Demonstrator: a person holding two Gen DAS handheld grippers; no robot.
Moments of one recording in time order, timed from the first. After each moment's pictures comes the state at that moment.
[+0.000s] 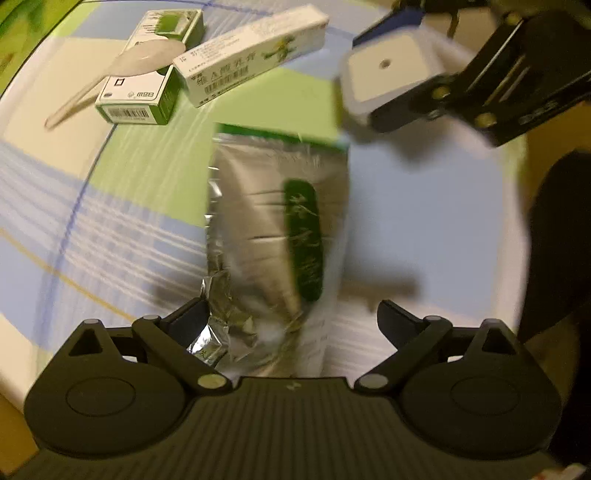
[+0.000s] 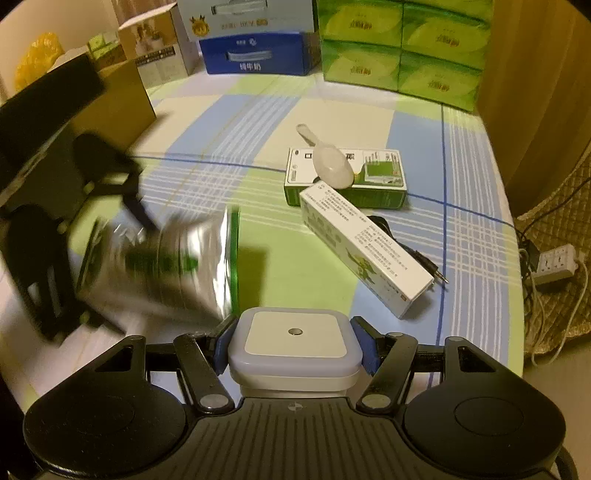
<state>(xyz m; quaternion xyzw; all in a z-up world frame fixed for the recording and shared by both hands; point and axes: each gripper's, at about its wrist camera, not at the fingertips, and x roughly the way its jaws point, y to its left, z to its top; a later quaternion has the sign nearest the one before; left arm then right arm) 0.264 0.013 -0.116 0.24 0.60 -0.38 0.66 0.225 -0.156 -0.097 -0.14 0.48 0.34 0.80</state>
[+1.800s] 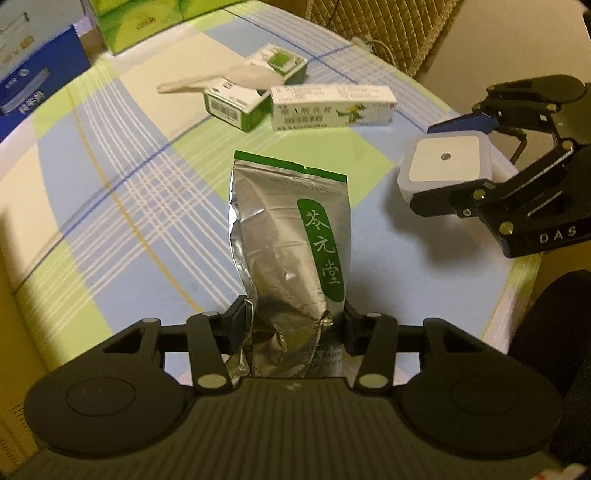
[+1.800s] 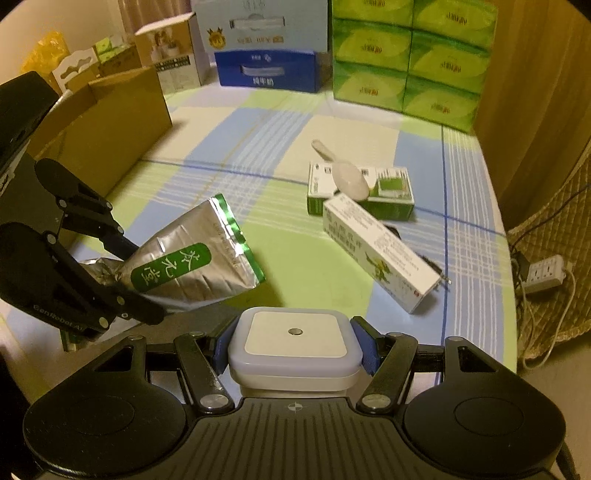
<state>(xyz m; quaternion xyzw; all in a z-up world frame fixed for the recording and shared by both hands) 0.206 0.040 -0.078 0.10 0.57 -0.22 0.79 0.188 -0.146 -0.078 -0.15 0.45 0.34 0.81</state>
